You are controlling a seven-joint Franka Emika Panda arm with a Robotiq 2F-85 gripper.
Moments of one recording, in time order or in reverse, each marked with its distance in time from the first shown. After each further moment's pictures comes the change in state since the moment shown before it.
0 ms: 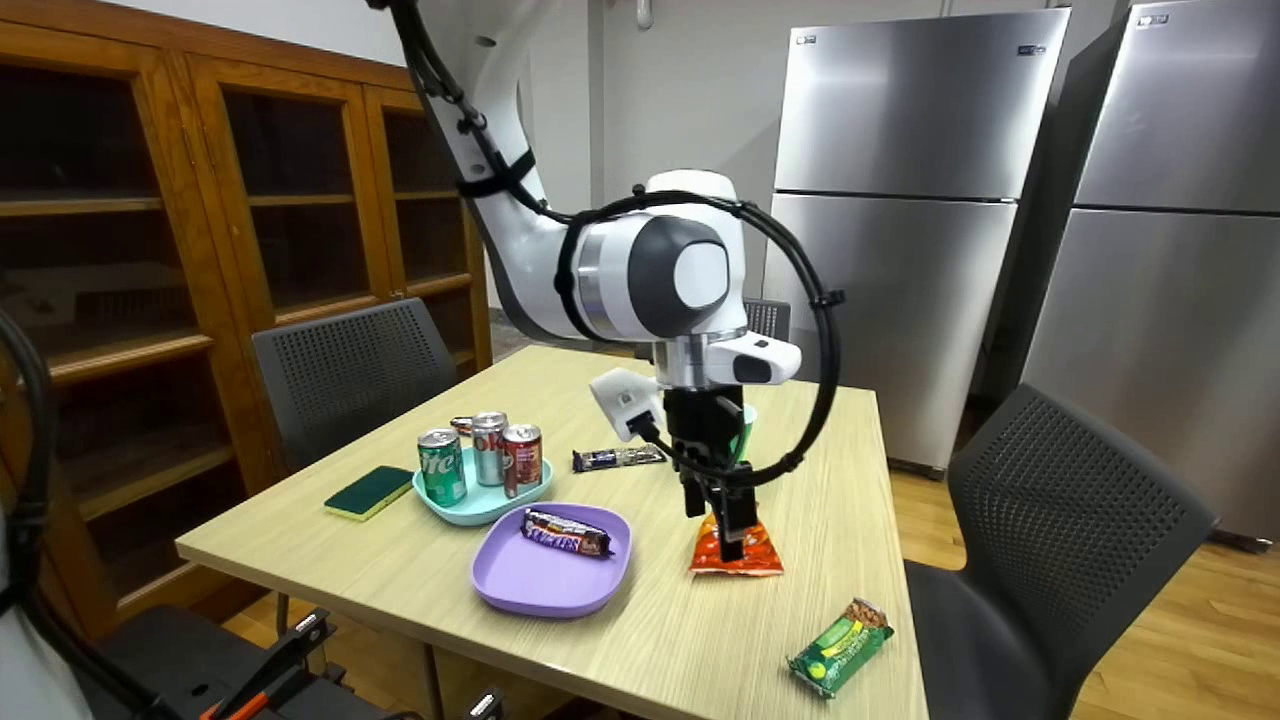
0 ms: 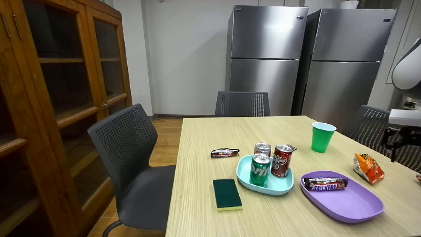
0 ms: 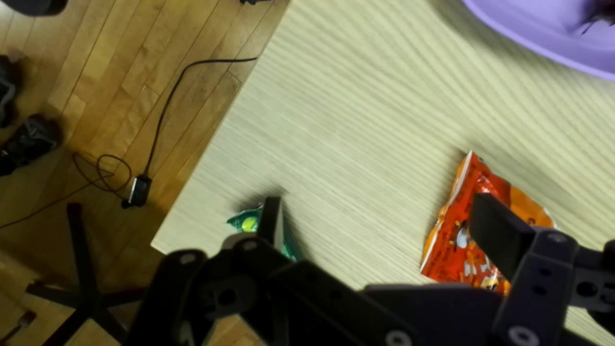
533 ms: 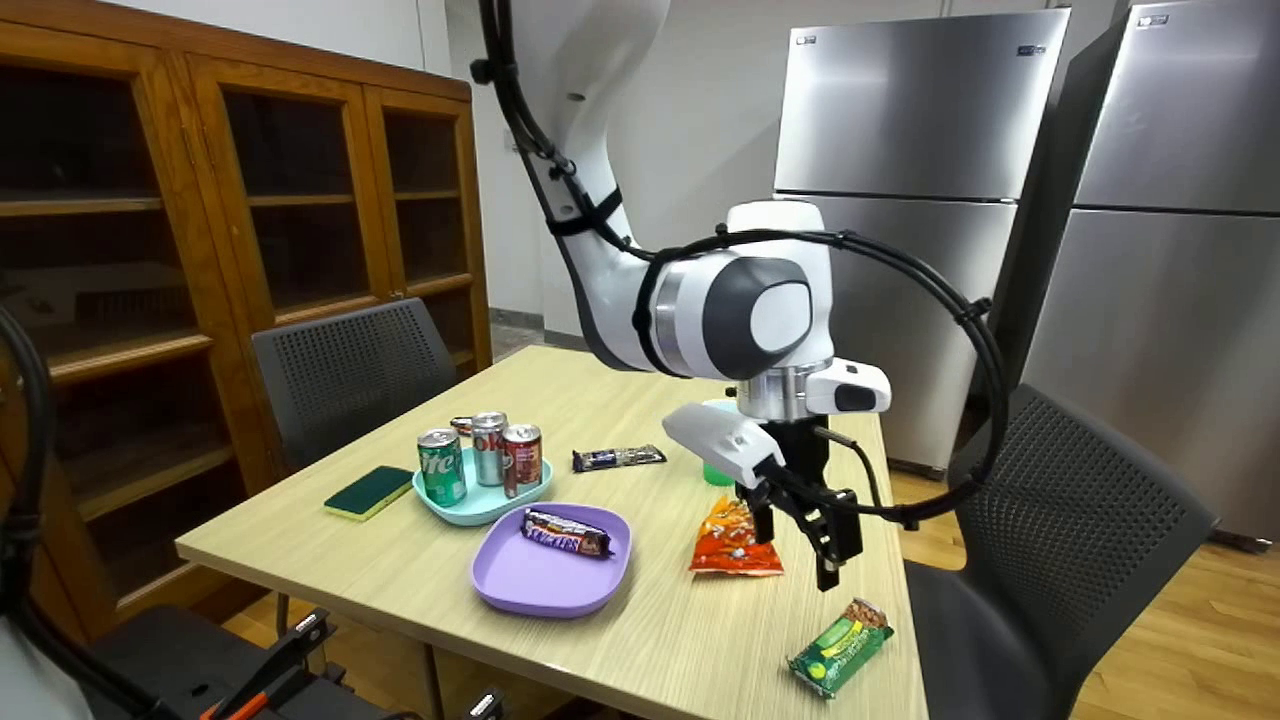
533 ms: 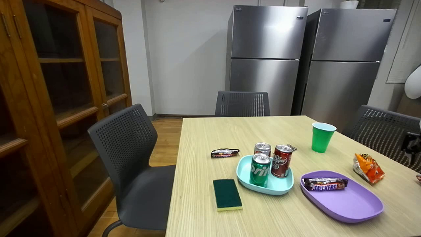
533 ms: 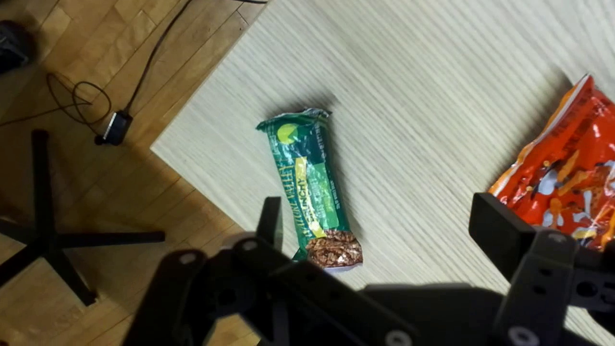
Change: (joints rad) arm -0.111 0.154 -0.010 0.142 0.090 0.074 -0.358
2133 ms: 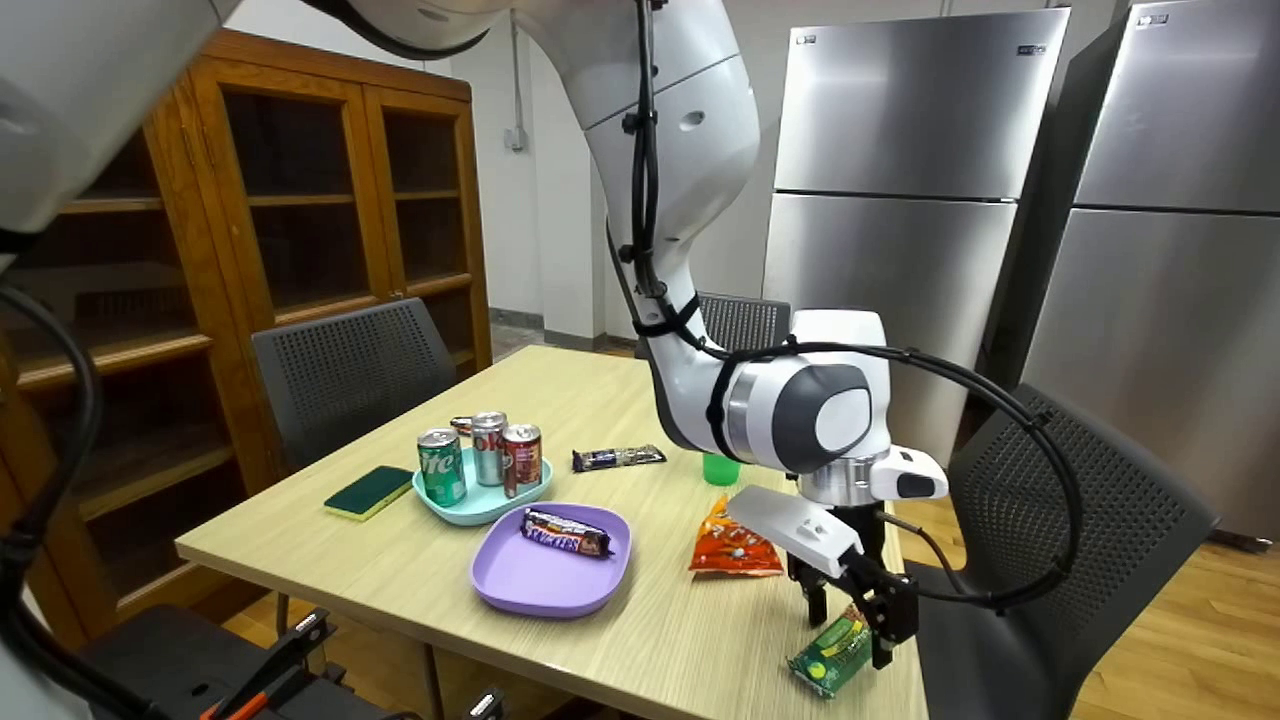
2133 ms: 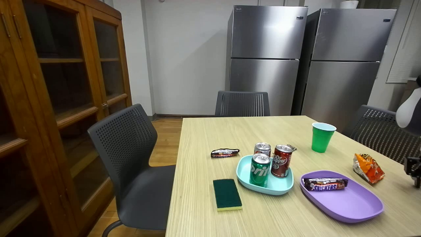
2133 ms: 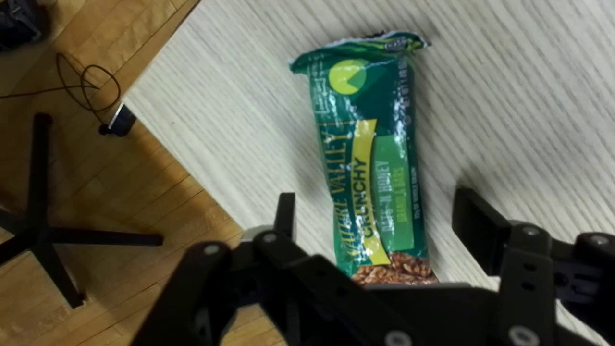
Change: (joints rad) arm -0.085 0.331 0.021 0.276 0.080 -0.001 -0.153
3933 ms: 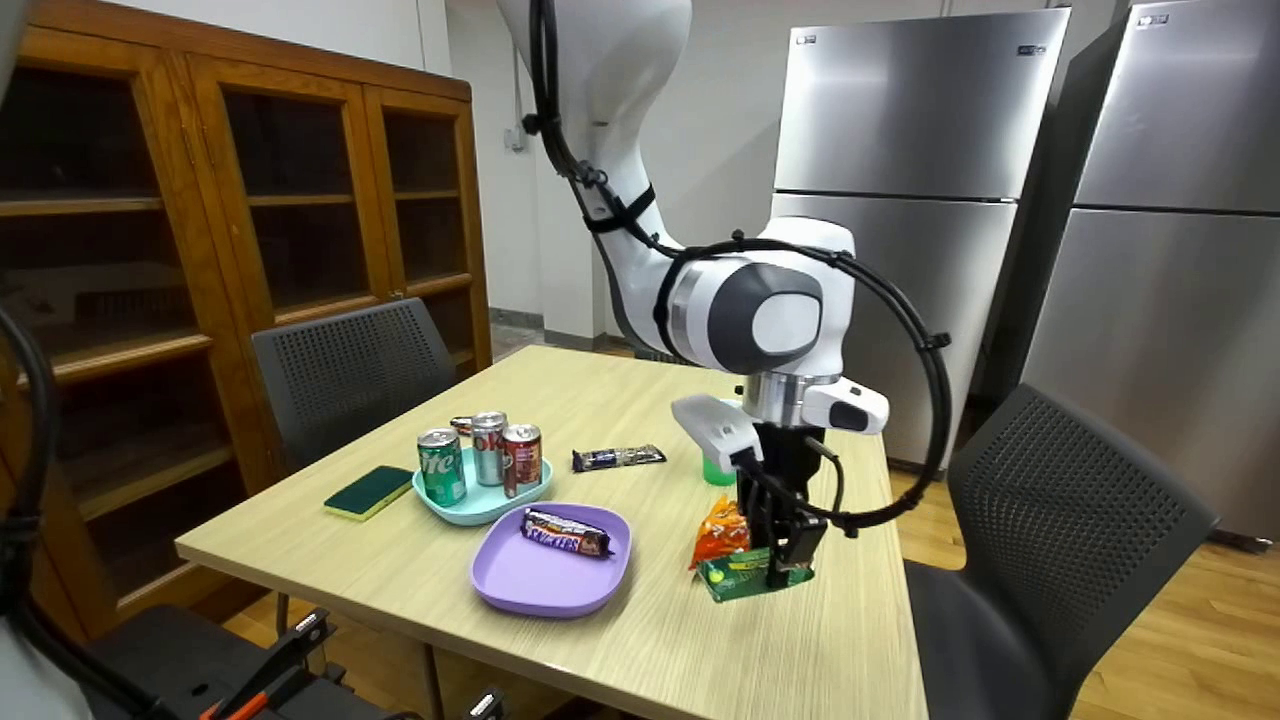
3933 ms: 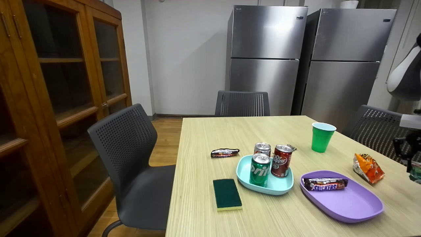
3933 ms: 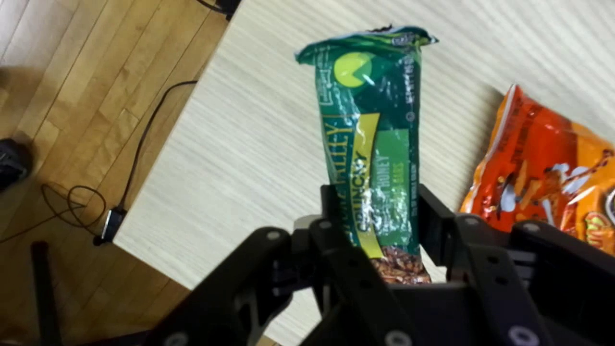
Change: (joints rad) arm 0.094 -0.259 0.010 -0.161 0.154 -0.192 0.180
